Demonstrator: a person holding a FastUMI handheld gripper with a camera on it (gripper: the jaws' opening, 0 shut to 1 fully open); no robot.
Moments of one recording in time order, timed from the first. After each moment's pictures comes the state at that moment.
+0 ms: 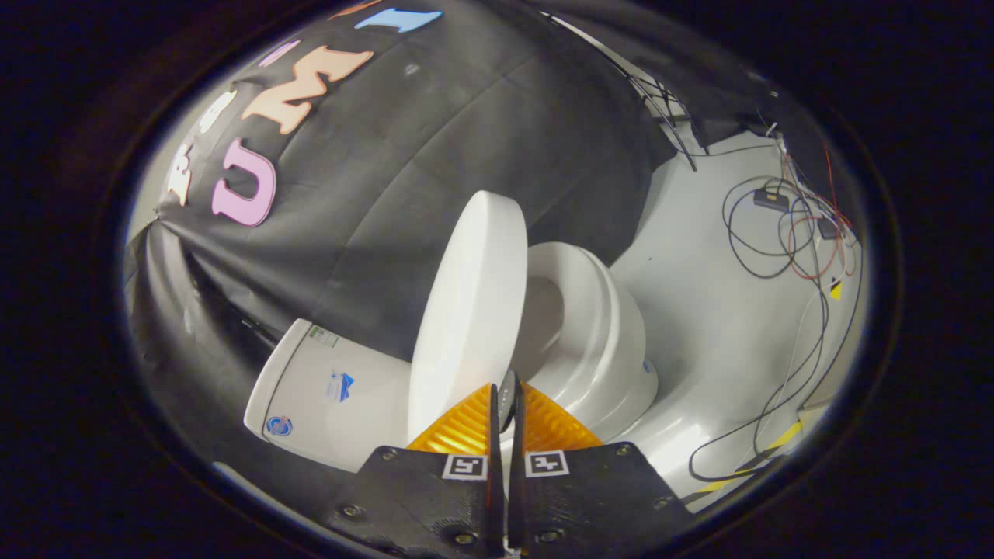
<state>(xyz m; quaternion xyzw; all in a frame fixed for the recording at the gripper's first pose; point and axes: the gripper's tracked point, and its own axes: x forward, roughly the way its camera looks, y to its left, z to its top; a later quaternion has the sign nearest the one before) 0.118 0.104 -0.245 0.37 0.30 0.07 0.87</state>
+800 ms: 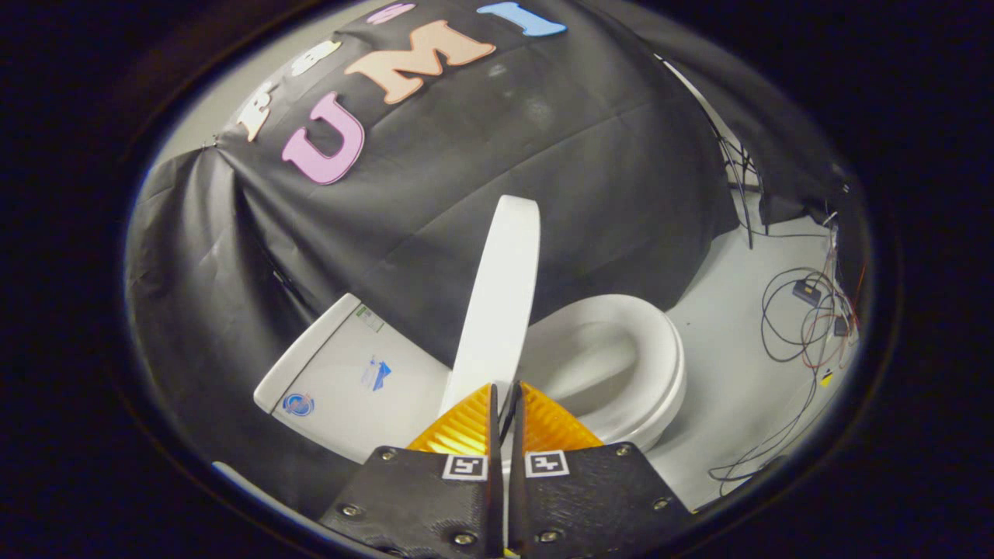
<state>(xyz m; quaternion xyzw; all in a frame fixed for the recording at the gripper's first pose) 0.119 0.152 -0.161 0.26 0.24 0.14 0.92</state>
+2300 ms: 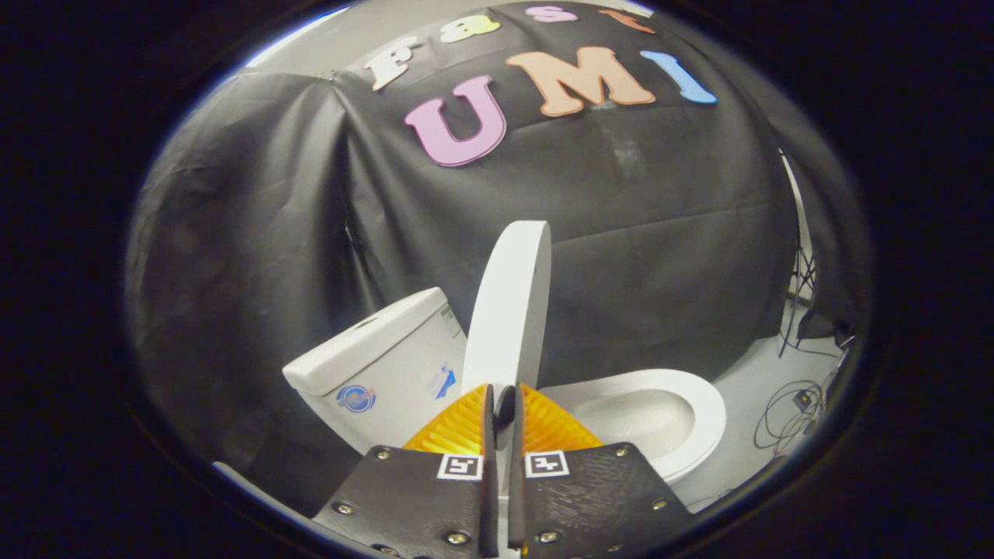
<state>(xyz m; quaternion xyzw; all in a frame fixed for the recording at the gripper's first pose) 0.120 0.188 -0.145 0.11 0.14 0.23 0.96</state>
